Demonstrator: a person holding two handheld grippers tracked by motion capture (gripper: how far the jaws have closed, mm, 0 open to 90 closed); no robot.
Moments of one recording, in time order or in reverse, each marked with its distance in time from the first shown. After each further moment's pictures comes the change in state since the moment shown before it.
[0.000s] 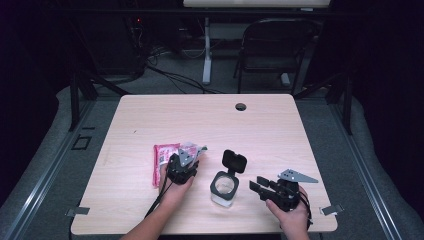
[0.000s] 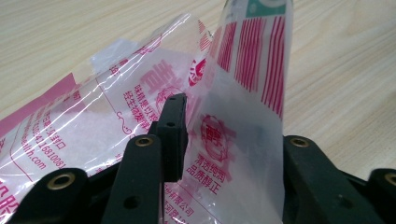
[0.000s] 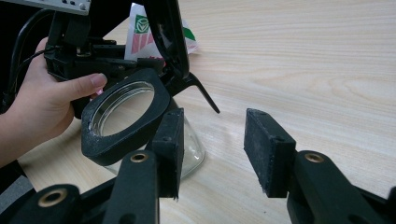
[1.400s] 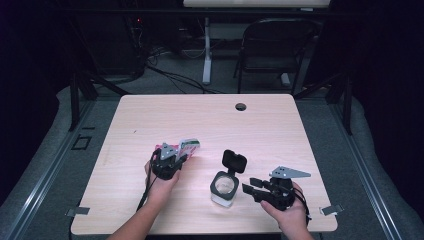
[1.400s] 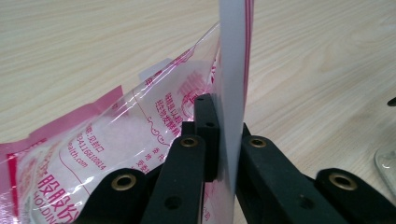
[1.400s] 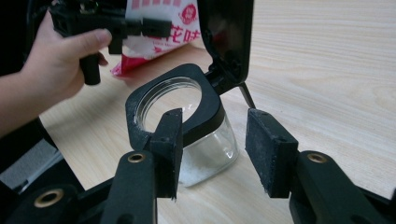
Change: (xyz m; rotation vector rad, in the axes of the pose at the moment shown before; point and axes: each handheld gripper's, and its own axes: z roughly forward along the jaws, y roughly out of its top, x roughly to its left) left arm 0.037 0.008 -0.036 -0.060 -0.102 -0.104; right arm 0.025 0.020 -0.001 0.109 0.064 -0.069
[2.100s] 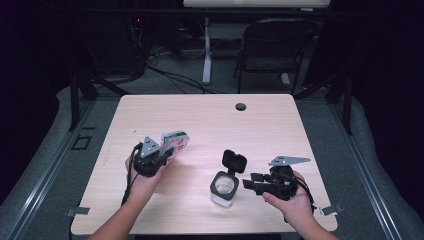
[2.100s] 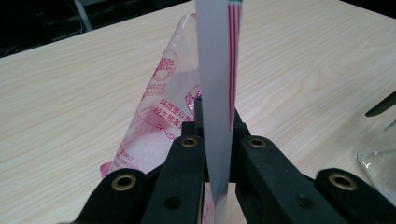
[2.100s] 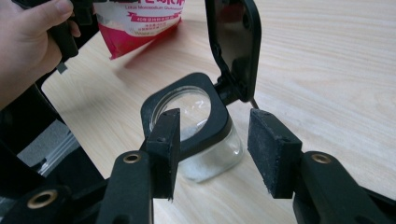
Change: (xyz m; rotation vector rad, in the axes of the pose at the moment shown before) left arm 0.018 0.021 -0.053 -0.060 0.030 0.069; right arm 0.001 0.034 -0.009 0.100 0.030 0.012
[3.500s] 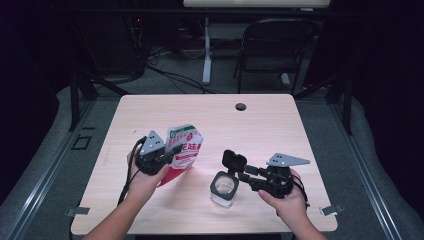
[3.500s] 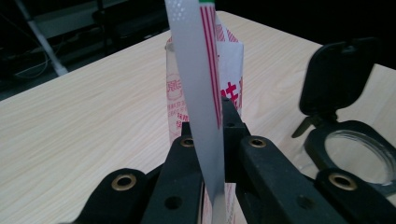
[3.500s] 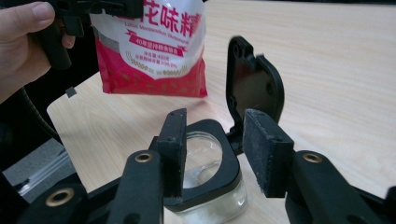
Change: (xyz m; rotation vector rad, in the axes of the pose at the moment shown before) left arm -0.030 0.041 -0.026 -0.058 -0.144 0.093; right arm 0.010 0.006 0.004 -0.165 0.016 -0.115
